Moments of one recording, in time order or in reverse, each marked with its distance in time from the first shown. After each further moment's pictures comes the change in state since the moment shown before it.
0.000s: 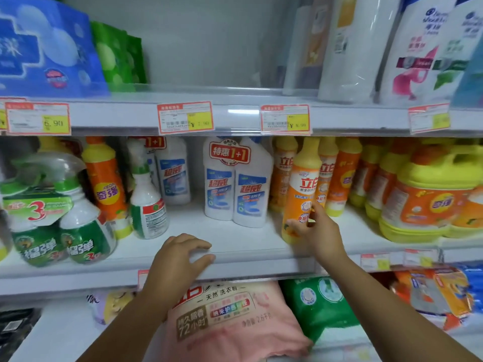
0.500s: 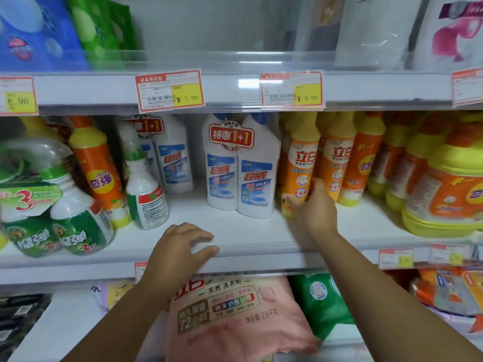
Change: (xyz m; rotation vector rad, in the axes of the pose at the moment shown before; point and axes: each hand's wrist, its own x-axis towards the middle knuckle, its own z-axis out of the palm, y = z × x) left_hand 0.013 -0.010 0.015 0.074 -0.025 -0.001; right_hand 0.042 -0.002 0.034 -0.009 0.097 0.000
